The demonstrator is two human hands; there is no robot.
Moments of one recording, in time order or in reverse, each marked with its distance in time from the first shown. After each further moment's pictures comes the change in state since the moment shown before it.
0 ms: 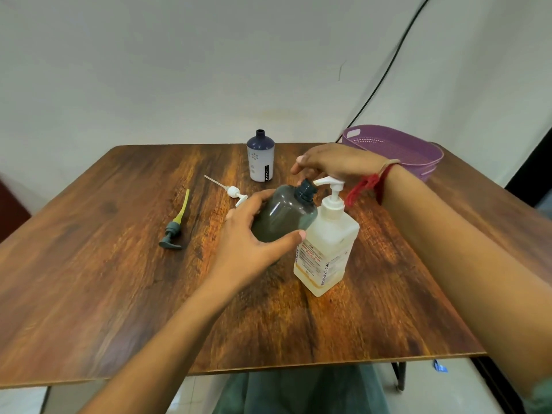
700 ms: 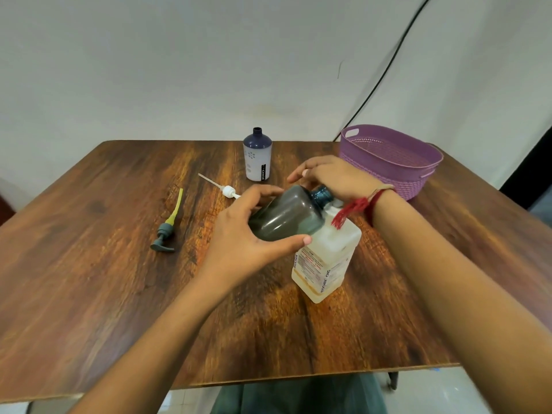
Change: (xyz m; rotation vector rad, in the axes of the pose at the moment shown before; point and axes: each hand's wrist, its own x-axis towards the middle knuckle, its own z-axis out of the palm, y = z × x) left_hand 0.010 0.008 -0.011 0.004 -0.020 0.139; right_hand 0.004 0.019 0.021 0.166 0.121 -0.060
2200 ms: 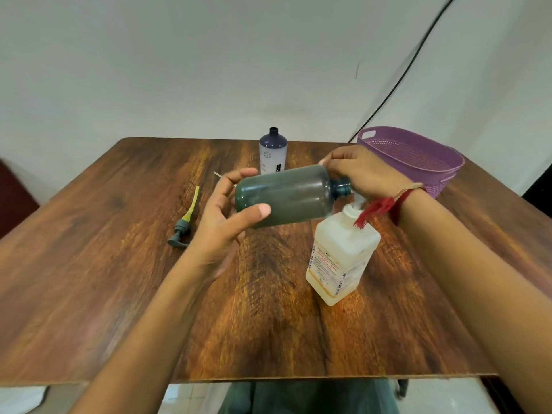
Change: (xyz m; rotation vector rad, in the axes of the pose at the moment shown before) left_hand 0.006 -0.022 -0.033 -0.819 -0.010 -0.284; right_hand -0.007 -0.010 -0.006 -0.025 0.127 -0.083
